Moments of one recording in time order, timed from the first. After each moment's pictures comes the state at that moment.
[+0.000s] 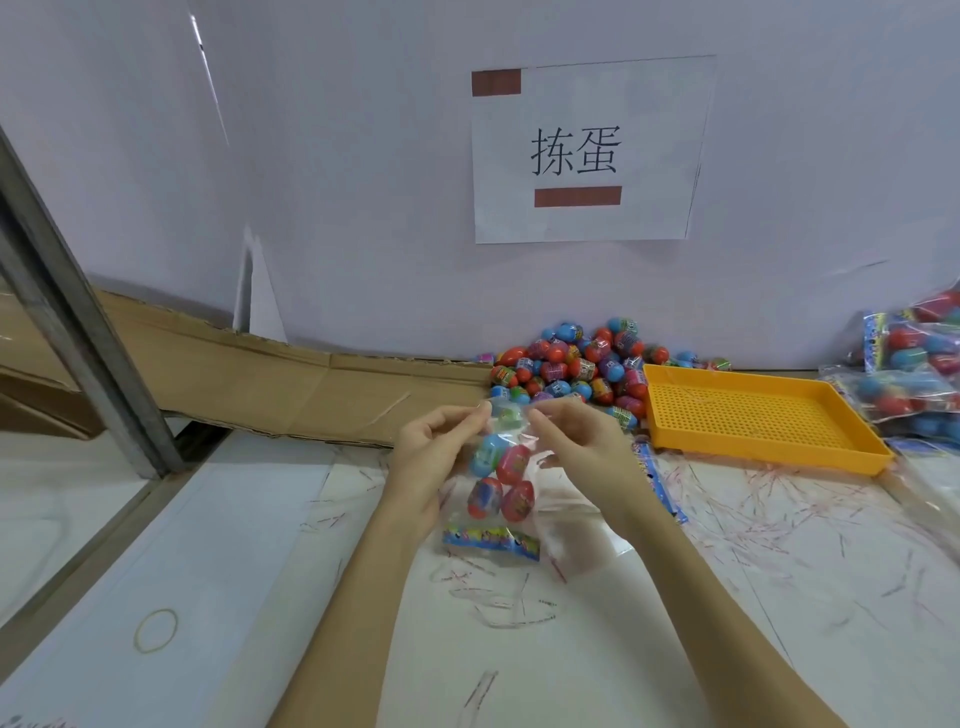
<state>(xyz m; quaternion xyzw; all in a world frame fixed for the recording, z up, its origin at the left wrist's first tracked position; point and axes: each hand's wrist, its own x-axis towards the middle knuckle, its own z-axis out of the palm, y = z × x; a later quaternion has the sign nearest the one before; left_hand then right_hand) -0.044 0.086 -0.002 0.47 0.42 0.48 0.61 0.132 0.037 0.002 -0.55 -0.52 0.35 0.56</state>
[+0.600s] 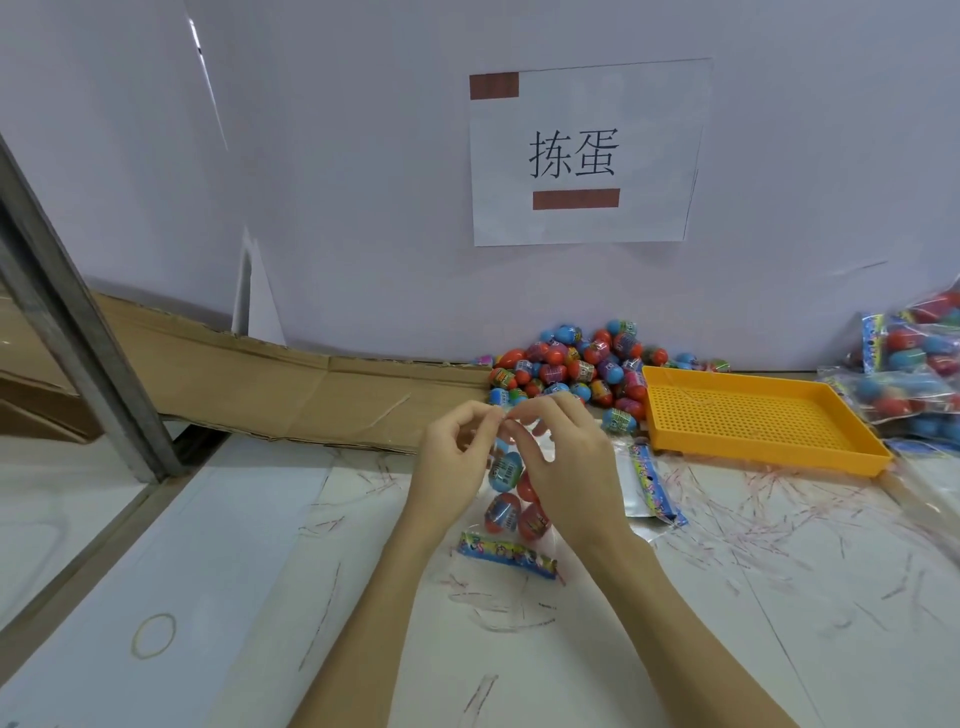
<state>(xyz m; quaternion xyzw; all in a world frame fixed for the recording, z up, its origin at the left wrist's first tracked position) -0.029 0.075 -0.001 0.67 0.41 0.47 0.40 0.105 0.040 -0.009 -0.56 -0.64 -0.08 0.52</state>
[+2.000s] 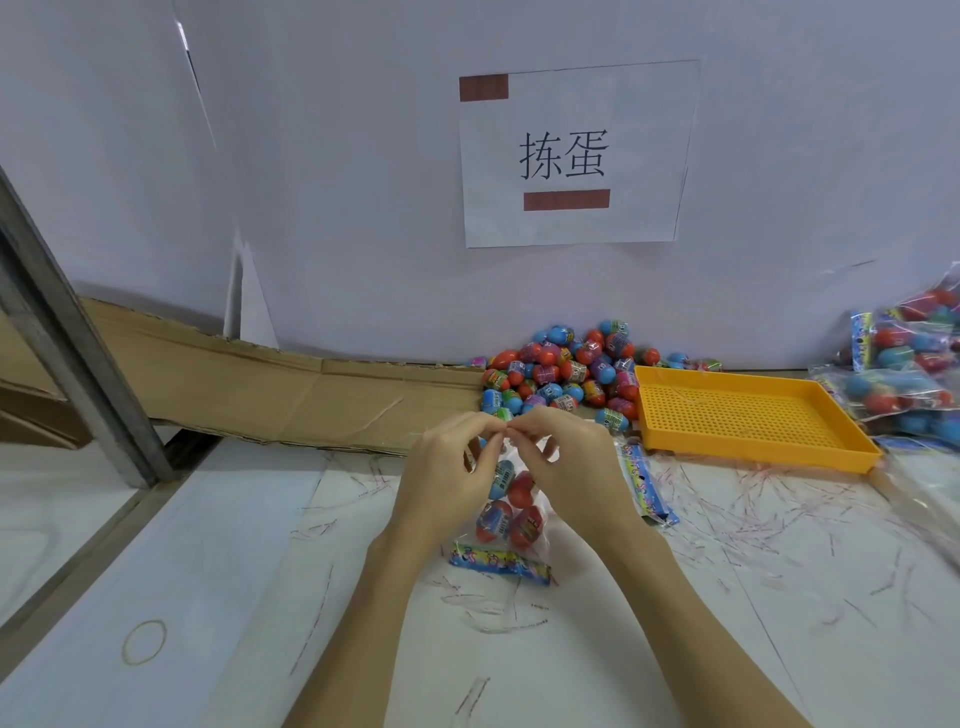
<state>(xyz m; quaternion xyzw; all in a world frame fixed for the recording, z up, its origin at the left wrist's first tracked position) -0.034 0.076 -0.009 0.81 0.38 0.42 0.16 0.123 0.036 -0.003 -0.56 -0.68 0.00 0.47</state>
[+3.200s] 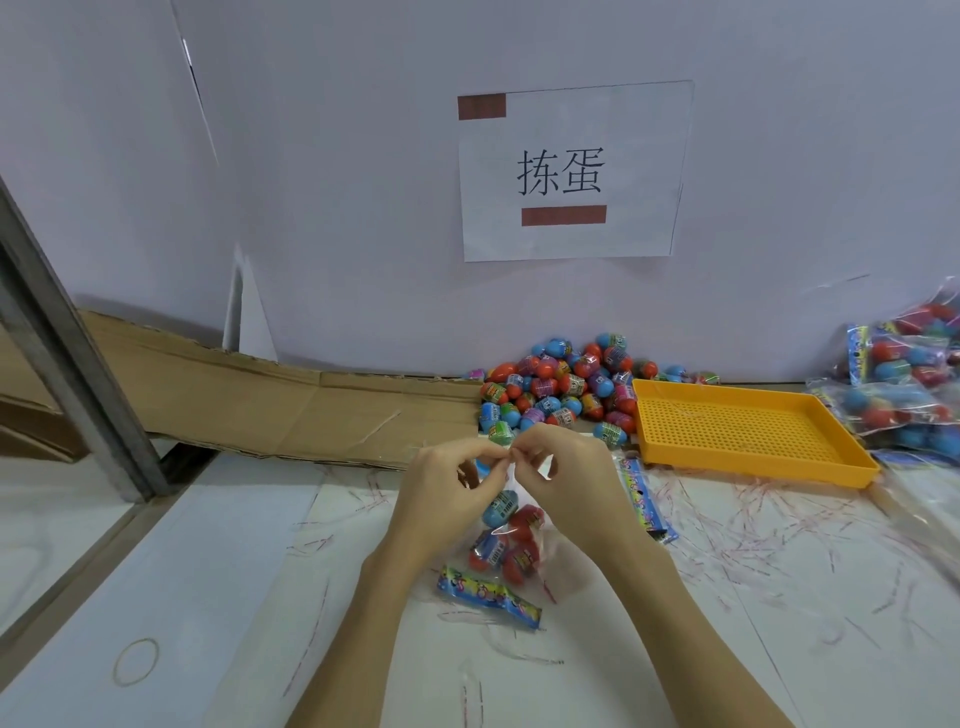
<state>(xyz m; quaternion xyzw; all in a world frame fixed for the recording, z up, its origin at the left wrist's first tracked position) -0.037 0.085 -0.018 0.81 0.38 0.40 0.22 0.130 0.035 -0.002 -0.58 -0.69 0.03 0.43</state>
